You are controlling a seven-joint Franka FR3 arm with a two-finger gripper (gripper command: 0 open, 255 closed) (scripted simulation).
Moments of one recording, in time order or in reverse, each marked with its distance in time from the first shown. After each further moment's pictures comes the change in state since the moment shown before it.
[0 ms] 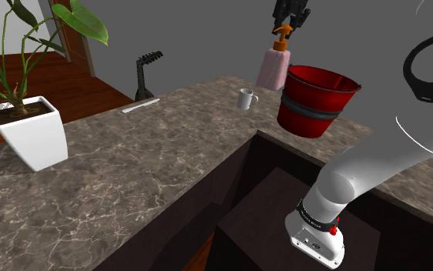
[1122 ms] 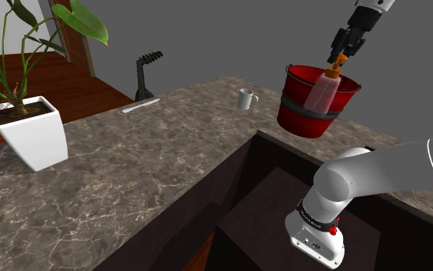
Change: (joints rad) arm -0.110 -0.377 -0.202 -0.373 -0.186 -0.007 -0.306
